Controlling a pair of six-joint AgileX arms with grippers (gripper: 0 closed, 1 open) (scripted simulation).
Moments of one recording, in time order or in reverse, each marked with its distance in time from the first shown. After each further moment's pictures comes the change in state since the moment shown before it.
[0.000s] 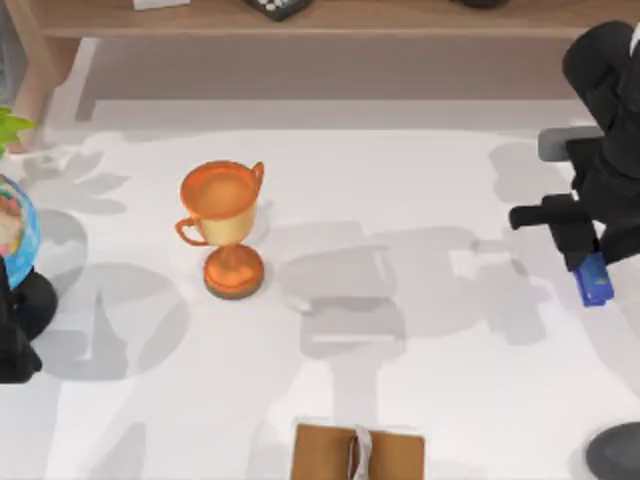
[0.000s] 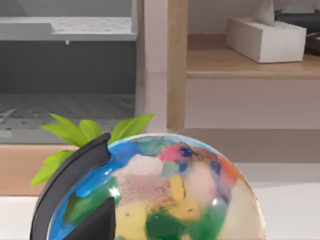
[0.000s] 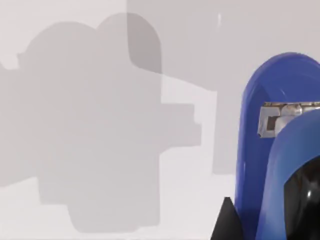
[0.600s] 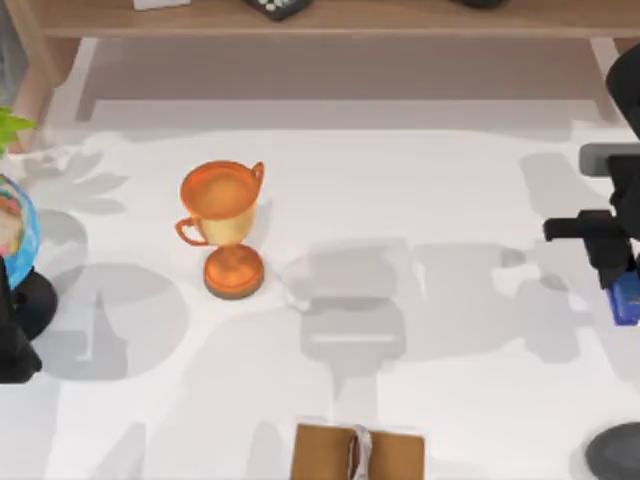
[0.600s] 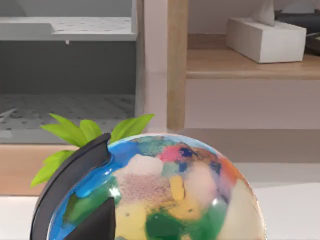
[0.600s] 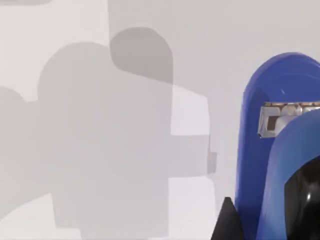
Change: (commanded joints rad) left arm 0.000 0.000 0.000 0.000 0.000 0.000; right arm -0.061 -0.068 -0.111 0.028 0.000 0.027
